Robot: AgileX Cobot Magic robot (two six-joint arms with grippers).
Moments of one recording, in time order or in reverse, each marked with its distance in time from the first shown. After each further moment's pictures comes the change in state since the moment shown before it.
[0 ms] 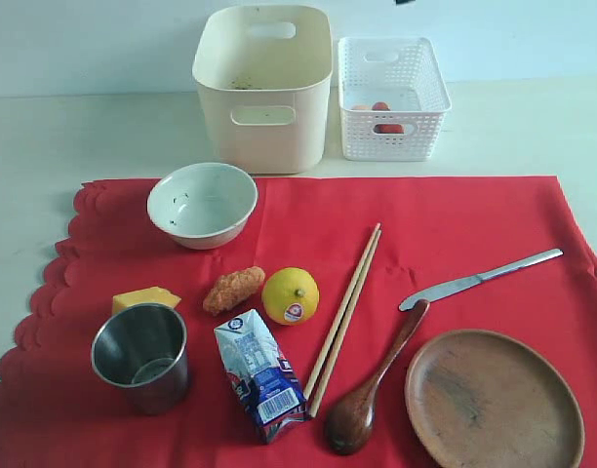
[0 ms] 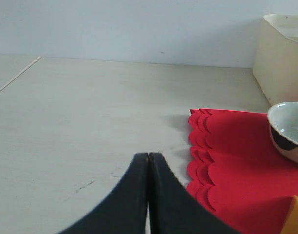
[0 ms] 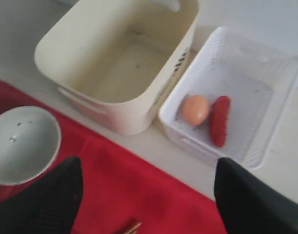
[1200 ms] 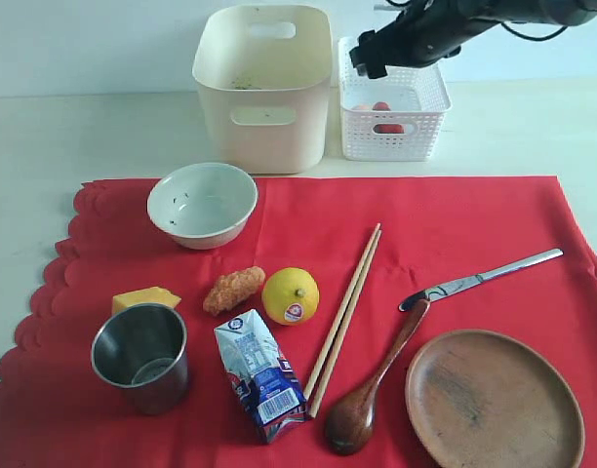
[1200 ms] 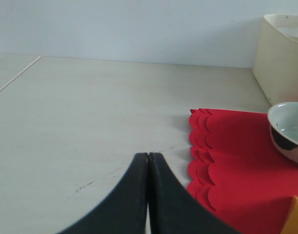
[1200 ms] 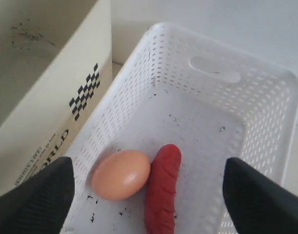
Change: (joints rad) left arm 0.000 0.000 0.000 0.000 0.000 0.000; right arm -0.021 0.596 -0.327 -0.156 -0.341 0.097
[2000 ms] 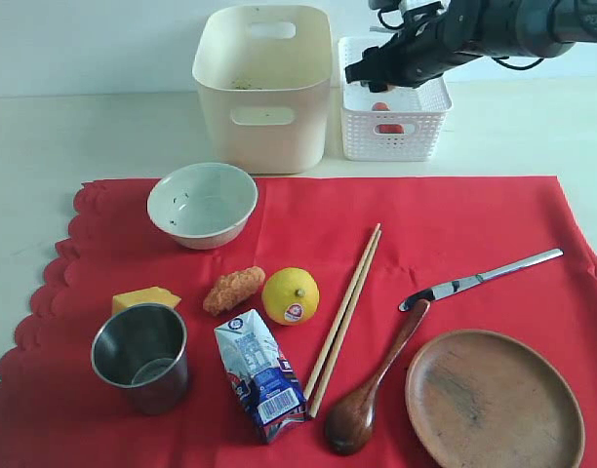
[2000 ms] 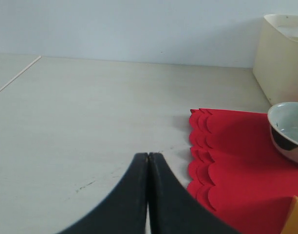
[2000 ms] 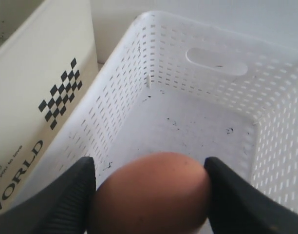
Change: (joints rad) left arm 0.000 0.000 0.000 0.000 0.000 0.000; right arm 0.000 0.092 0.000 0.044 -0.143 -0.002
